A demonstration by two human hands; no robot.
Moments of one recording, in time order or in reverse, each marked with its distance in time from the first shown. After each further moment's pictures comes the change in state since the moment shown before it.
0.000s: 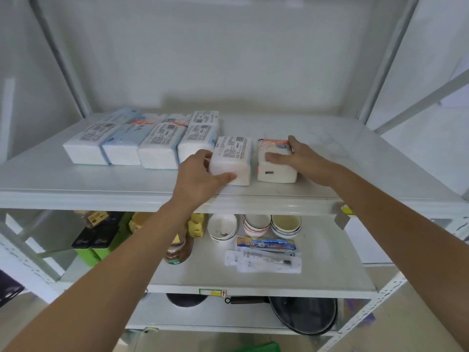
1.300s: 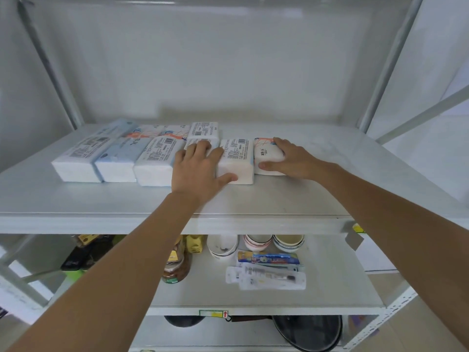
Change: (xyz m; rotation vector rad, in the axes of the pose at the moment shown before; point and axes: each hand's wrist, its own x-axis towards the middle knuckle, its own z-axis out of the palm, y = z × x) left_hand 0.060 -0.009 0.005 0.745 0.083 0.377; right_hand 0.065 -0.006 -0.001 -0.383 0.029 -0.053
